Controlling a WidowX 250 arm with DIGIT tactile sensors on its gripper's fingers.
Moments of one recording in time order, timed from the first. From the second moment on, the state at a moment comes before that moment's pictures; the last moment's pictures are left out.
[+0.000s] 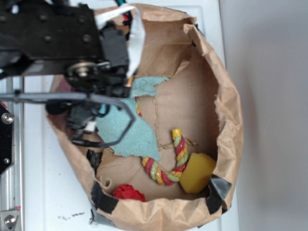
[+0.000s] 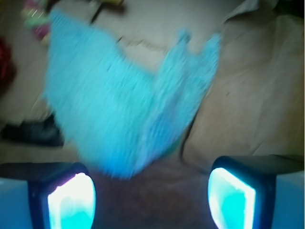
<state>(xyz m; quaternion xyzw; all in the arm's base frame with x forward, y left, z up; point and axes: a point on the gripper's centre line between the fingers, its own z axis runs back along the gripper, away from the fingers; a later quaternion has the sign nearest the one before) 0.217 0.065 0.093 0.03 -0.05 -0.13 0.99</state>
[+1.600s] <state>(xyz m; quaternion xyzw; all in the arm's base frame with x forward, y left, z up) 0.210 0.047 0.058 0.03 -0.10 -0.21 0.97</state>
